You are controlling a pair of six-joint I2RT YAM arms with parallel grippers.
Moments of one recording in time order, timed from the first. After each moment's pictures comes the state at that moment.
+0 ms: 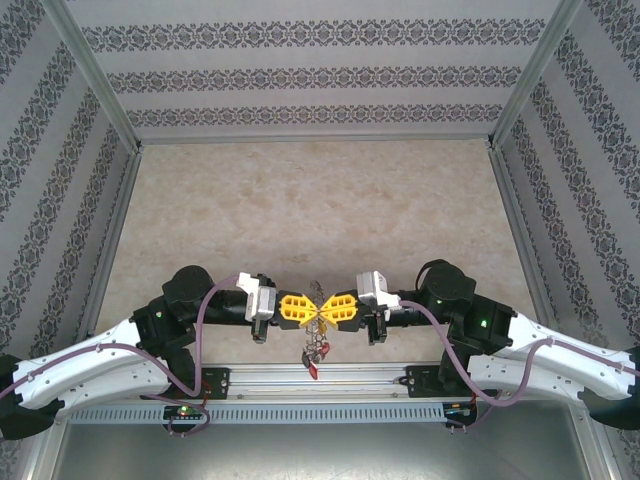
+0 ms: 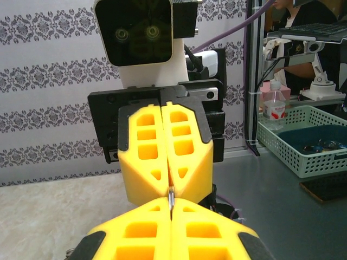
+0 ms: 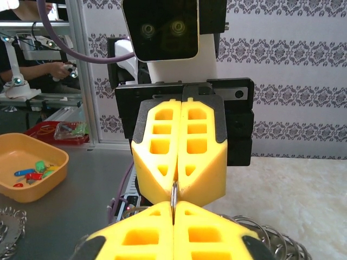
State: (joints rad) left arm -1.05 0.71 0.68 0.09 0.53 0.10; right arm 1.16 0.69 0.74 -0.07 -0.45 -0.04
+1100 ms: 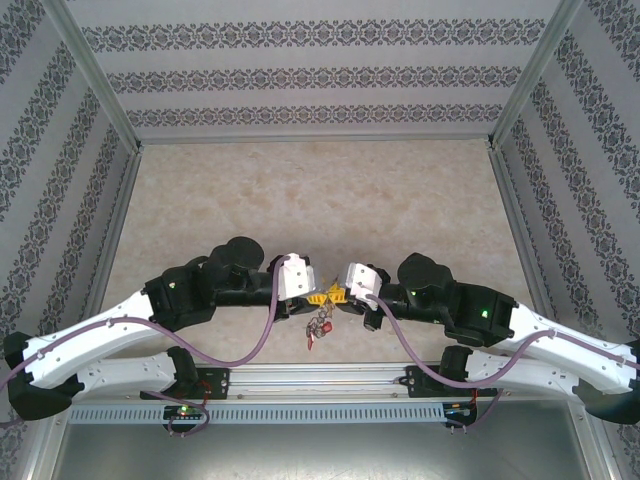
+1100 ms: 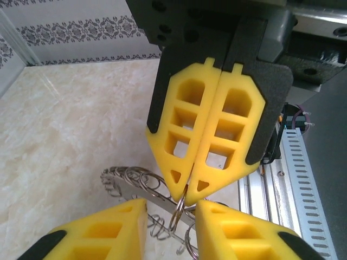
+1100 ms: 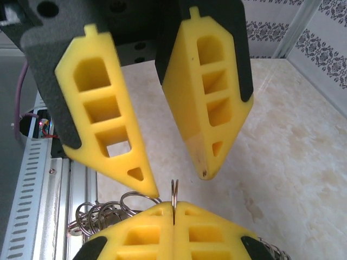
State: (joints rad) left arm -1.05 0.98 1.05 -0.53 0.23 0.30; right arm 1.16 0.78 0.89 -0.51 -0.10 -0.20
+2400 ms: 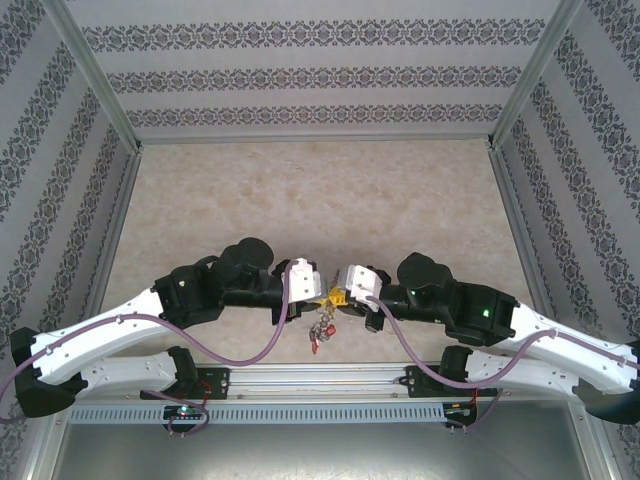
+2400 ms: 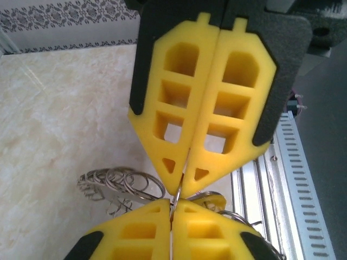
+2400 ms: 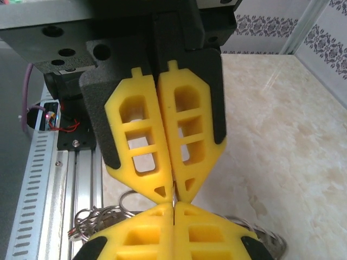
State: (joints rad) left arm -1.05 1.01 1.03 -0.55 0.27 0.32; right arm 1.16 0.79 0.90 -0.54 -0.12 -0.21
